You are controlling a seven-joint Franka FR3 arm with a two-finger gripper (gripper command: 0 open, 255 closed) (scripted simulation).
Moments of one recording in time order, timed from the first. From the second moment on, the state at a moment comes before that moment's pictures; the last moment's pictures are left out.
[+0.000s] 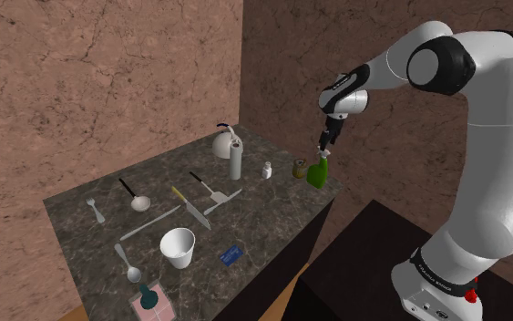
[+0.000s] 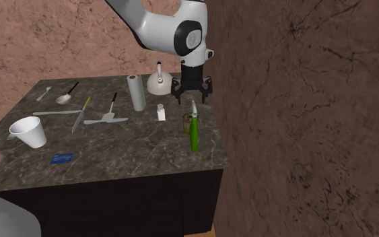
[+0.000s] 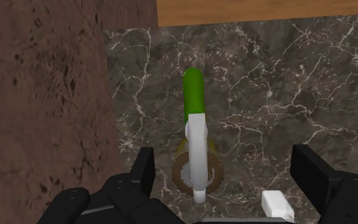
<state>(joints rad) -0.21 0.49 -0.31 -1.92 0.20 2.35 -0.68</state>
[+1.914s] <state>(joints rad) -0.25 0.59 -0.29 -1.87 0.23 2.41 -0.71</state>
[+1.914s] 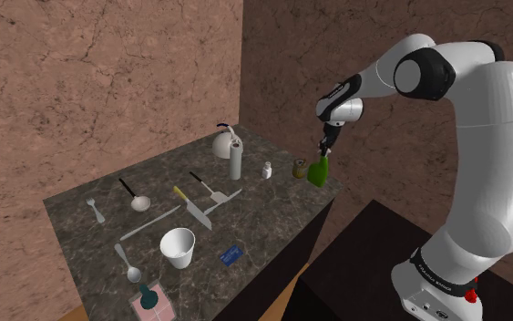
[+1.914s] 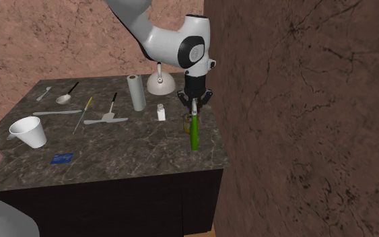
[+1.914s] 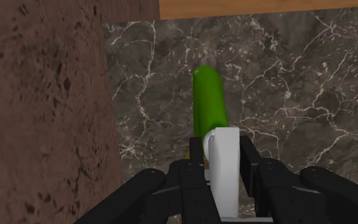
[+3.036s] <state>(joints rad) -0.22 0.44 -0.33 -1.85 0.17 2.24 -0.68</state>
